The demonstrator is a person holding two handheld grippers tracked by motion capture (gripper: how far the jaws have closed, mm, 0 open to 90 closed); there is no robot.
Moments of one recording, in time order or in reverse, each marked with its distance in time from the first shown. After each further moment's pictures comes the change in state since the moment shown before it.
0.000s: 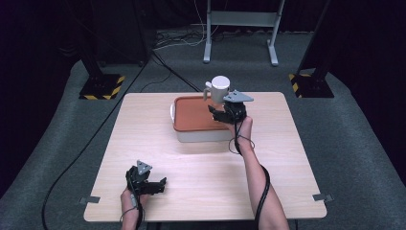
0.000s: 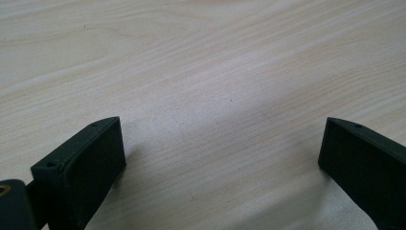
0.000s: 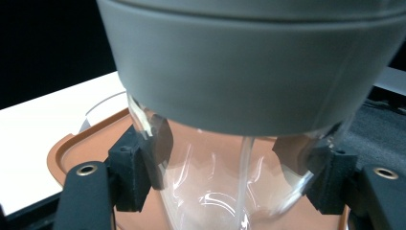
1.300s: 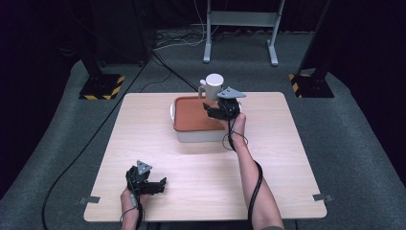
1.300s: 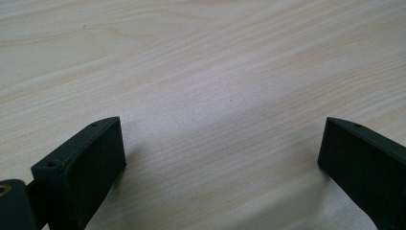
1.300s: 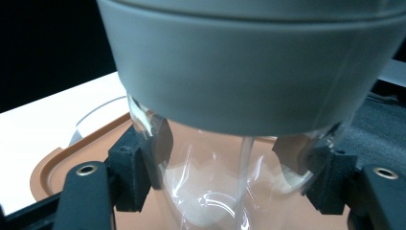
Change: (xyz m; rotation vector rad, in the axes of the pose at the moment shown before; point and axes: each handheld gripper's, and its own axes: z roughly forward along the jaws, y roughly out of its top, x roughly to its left) left arm 0.000 0.000 0.000 0.000 0.000 0.001; right arm 0.002 0.003 0.028 0.014 0.010 0.018
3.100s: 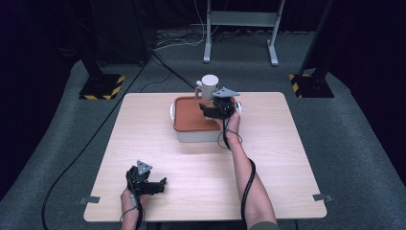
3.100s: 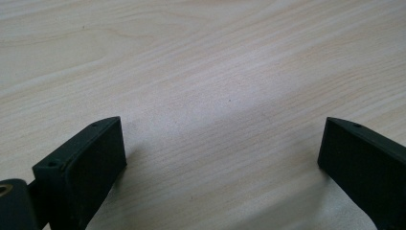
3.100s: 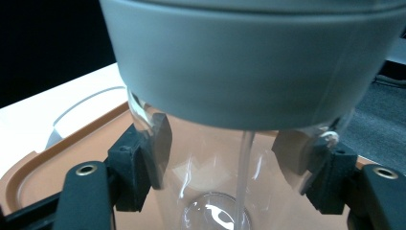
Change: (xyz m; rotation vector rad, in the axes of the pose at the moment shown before) left arm 0.000 0.000 0.000 0.002 -0.001 0.007; right arm -0.003 -0.010 0.032 0.040 0.017 0.041
